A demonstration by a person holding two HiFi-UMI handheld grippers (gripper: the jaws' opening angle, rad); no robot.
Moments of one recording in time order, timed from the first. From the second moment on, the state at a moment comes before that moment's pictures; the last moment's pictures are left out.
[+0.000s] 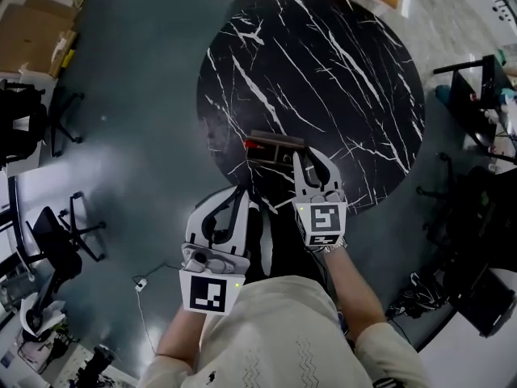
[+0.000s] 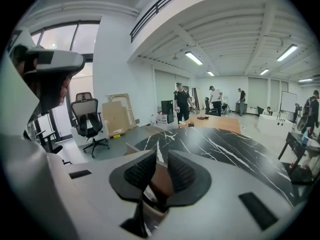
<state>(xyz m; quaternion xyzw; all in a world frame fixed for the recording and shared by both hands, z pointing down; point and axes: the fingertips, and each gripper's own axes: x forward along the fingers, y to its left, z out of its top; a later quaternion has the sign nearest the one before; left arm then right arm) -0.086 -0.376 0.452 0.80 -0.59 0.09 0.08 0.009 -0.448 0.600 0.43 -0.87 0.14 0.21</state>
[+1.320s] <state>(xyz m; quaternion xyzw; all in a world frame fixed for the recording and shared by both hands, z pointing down) -0.061 -0.315 0.381 0.82 -0.57 0.00 0.06 0.059 -0.339 0.369 0.45 -0.88 0.11 0.06</state>
